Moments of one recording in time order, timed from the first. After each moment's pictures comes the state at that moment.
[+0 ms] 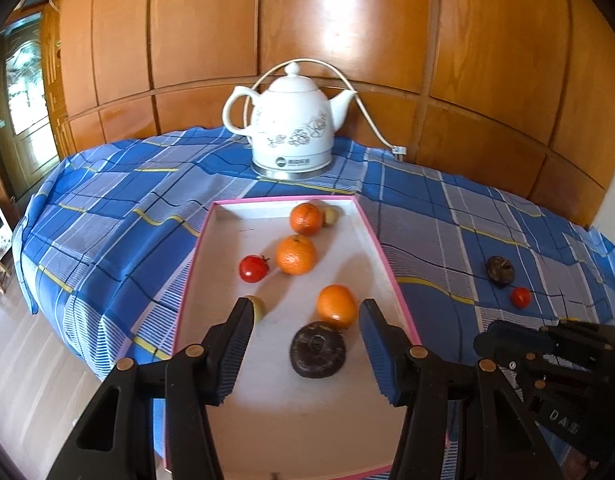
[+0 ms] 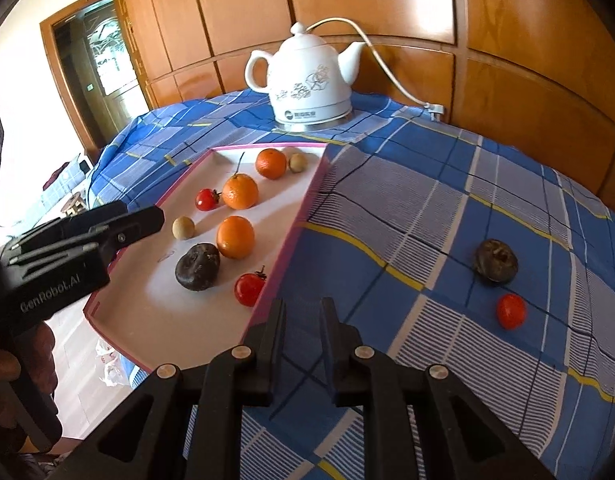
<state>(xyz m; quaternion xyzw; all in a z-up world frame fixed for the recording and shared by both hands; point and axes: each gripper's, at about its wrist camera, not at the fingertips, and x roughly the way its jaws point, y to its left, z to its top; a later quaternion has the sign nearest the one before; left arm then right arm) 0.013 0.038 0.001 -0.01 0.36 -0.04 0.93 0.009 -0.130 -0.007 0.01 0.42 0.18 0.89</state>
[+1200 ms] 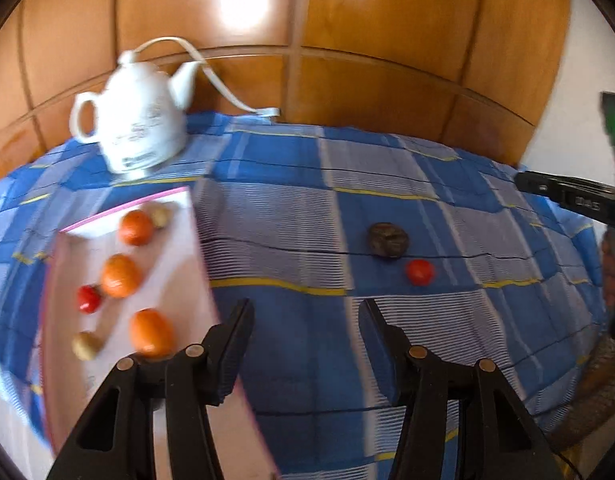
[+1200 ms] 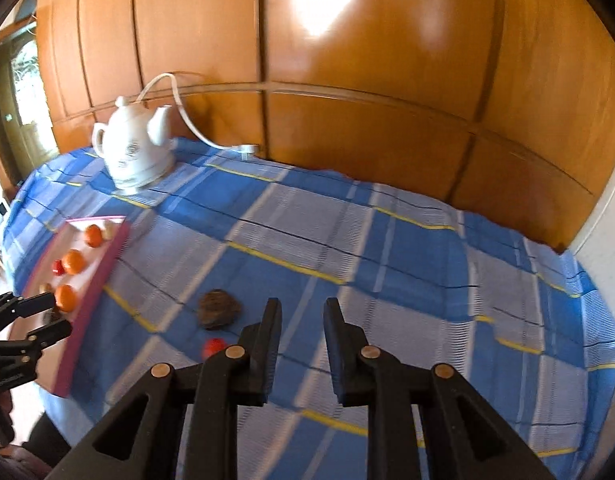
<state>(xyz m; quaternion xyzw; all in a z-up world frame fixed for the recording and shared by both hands) 0.045 -0.088 -0.001 0.04 0.42 -0.22 0.88 0.041 -0.347 0.055 -0.01 0.41 0.00 0.91</state>
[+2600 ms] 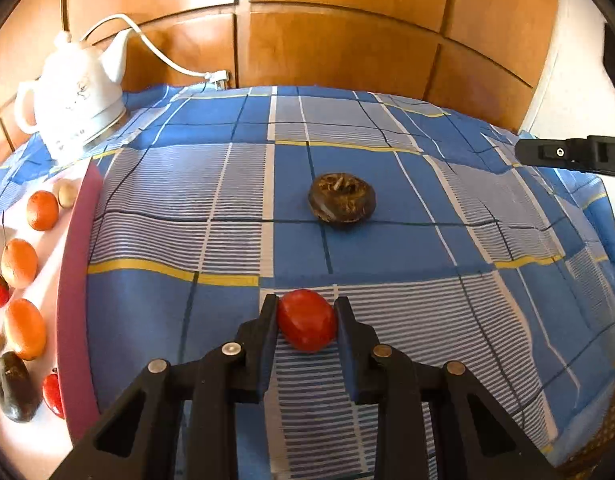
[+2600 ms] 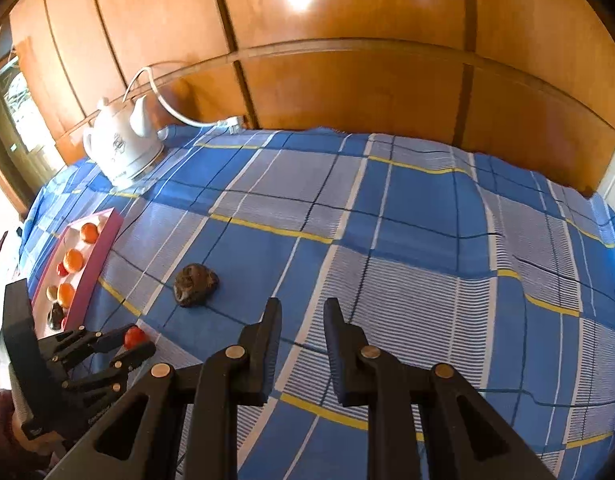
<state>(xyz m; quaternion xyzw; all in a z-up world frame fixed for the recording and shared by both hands) 0.060 -0.161 -0.079 0.06 0.43 -0.22 0.88 0.047 -0.379 0.013 0.07 0.45 0.06 0.89</state>
